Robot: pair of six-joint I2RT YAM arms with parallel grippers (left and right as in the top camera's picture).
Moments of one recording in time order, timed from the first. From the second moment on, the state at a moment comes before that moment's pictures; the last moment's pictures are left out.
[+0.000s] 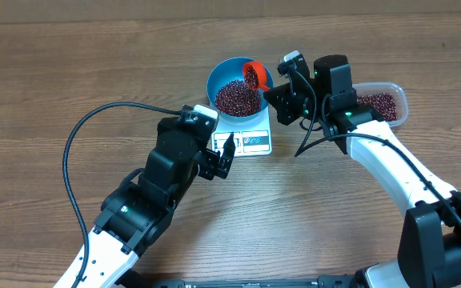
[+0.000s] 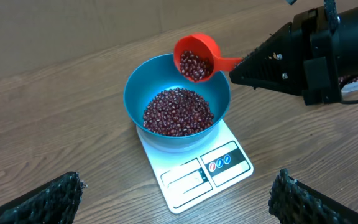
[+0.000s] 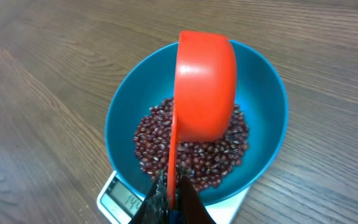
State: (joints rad) left arm -0.60 1.02 0.90 -0.40 -0.18 -0.09; right arm 0.28 1.66 1.13 -0.17 -0.51 -0.02
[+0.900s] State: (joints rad) left arm -0.60 1.02 0.90 -0.40 -0.18 -0.09; right arm 0.28 1.66 1.13 -0.15 -0.64 0.10
